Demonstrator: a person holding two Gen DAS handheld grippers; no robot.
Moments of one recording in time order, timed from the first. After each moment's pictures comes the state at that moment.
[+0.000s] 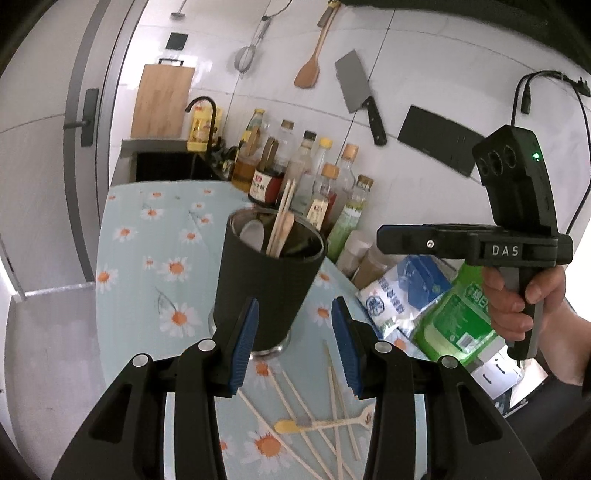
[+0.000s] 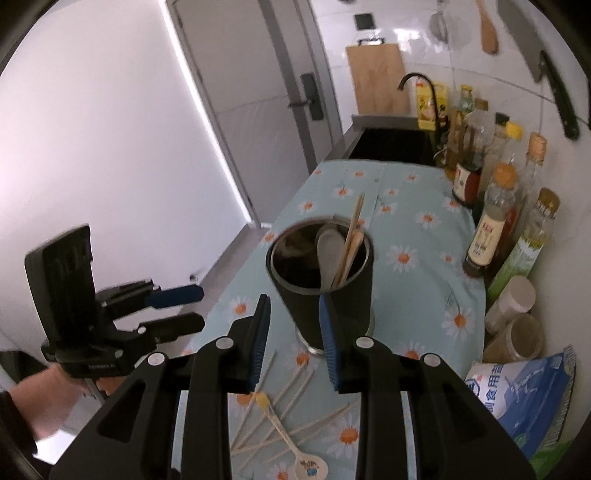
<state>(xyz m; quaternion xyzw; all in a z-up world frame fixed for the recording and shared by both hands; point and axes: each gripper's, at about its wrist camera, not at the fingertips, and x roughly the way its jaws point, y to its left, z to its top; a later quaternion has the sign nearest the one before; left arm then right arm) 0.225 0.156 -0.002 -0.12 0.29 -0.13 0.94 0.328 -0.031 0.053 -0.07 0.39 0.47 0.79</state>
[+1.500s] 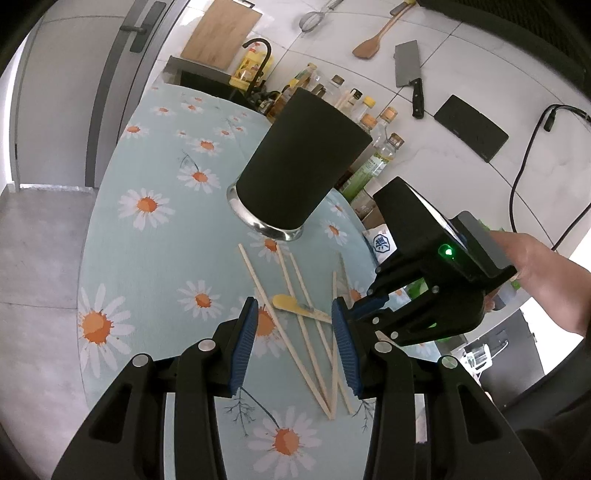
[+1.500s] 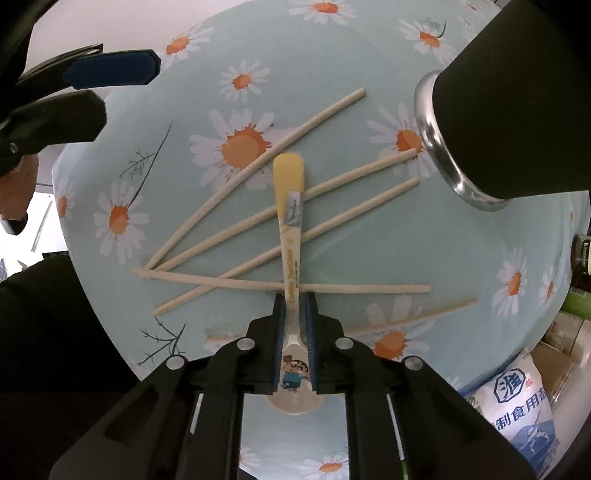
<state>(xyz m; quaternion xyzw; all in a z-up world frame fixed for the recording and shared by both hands) 0.153 0.166 -0.106 -0.26 0.34 -0.11 0.90 0.241 0.064 -0.148 -0.48 0.55 0.47 0.50</state>
